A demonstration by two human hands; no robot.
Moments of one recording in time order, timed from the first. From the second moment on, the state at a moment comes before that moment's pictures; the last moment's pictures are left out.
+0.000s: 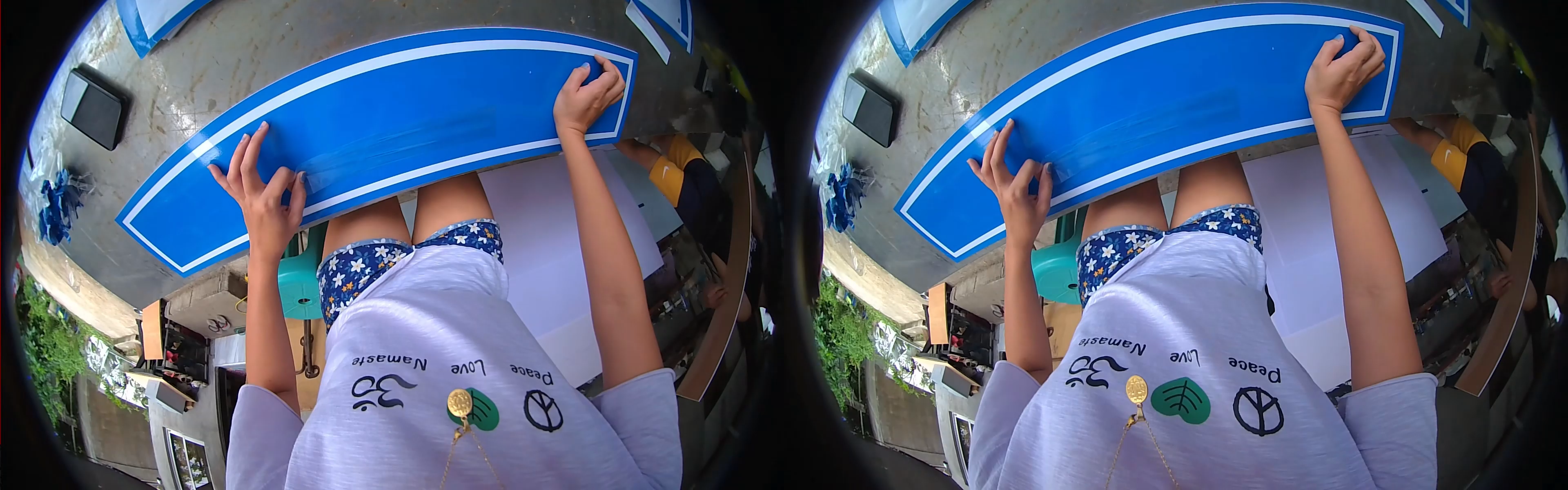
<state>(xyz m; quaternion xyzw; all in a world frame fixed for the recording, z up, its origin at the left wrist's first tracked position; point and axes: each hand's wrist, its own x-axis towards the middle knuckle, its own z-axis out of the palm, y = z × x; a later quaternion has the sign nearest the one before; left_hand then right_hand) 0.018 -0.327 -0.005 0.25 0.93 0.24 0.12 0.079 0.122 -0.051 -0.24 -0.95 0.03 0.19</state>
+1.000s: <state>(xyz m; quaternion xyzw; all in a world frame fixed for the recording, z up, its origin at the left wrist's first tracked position) -0.018 -0.358 -0.044 0.24 0.91 0.32 0.11 0.047 0.112 -0.091 -0.24 -0.92 0.05 0.29</state>
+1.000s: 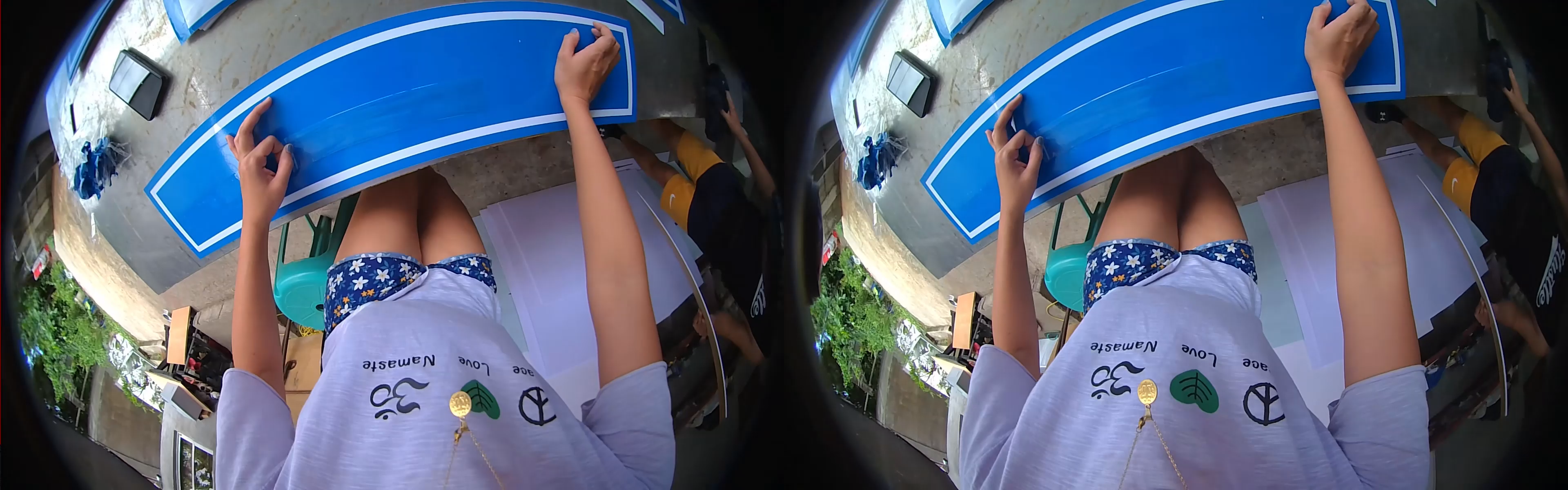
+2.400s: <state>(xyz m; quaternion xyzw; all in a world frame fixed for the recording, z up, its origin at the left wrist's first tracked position) 0.085 -0.163 0.039 -0.01 0.67 0.73 0.17 0.172 -0.089 -0.025 -0.20 -0.85 0.44 0.21</state>
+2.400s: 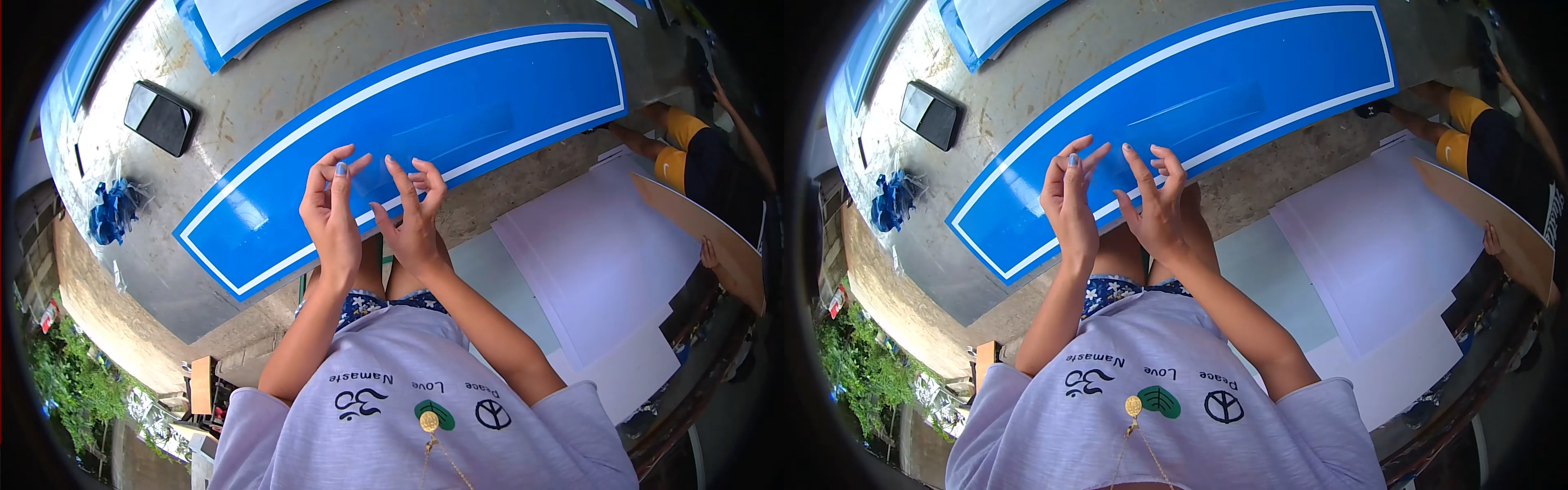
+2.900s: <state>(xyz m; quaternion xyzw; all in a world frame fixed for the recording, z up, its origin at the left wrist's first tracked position) 0.070 -0.152 0.048 -0.09 0.55 0.75 0.36 0.163 -0.110 0.001 -0.32 -0.69 0.60 0.23</state>
